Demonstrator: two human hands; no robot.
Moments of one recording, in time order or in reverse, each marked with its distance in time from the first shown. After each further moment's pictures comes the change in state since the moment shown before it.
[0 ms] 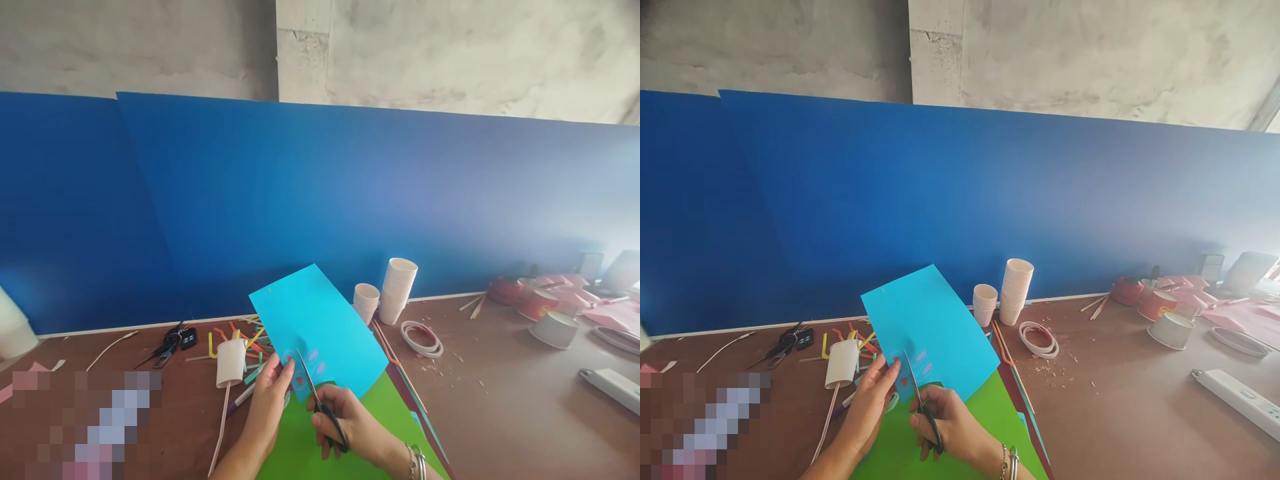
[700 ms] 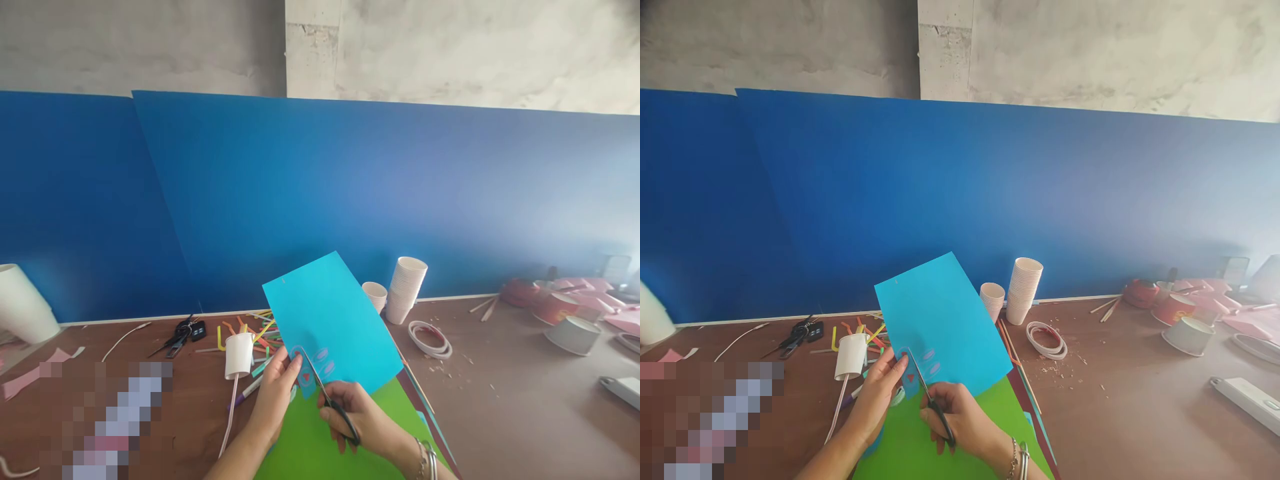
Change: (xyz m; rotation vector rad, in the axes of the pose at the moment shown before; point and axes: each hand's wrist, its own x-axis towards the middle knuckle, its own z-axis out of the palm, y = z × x) left_hand 0.000 0.011 0.004 0.016 -0.133 0.056; right_hand -0.003 -0.010 -0.004 -0.125 0.046 0.053
